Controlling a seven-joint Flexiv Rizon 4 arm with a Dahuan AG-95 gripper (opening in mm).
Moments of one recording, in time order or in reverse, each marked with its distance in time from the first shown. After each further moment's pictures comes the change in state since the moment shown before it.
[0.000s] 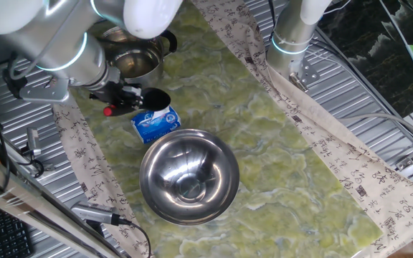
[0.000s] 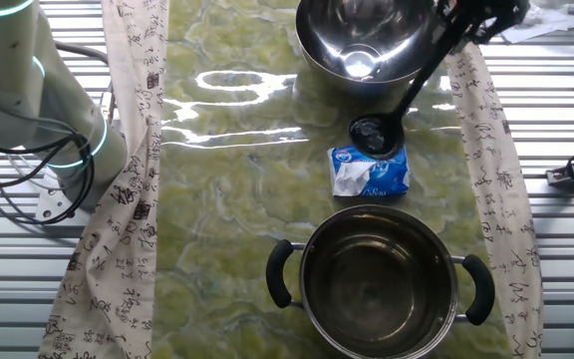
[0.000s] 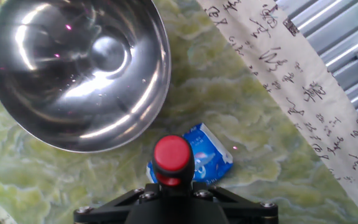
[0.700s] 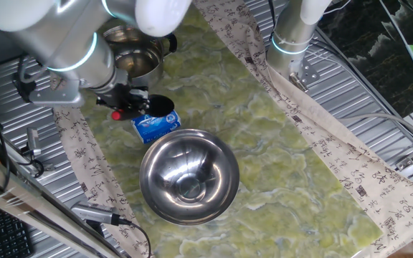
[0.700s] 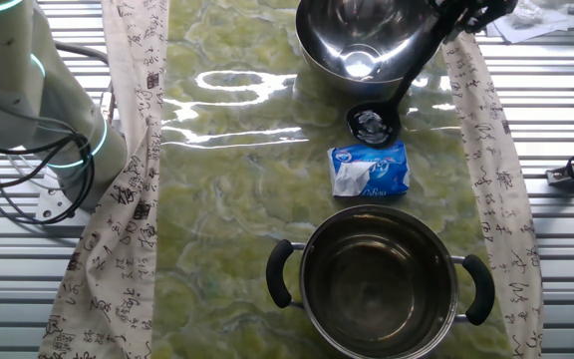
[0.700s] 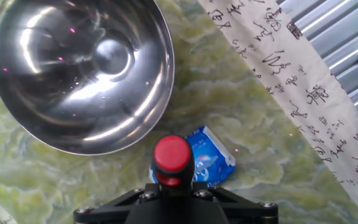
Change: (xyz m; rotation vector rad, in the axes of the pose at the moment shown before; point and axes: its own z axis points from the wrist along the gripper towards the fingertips) arm -0.014 0.019 0.003 0.004 -0.028 -0.087
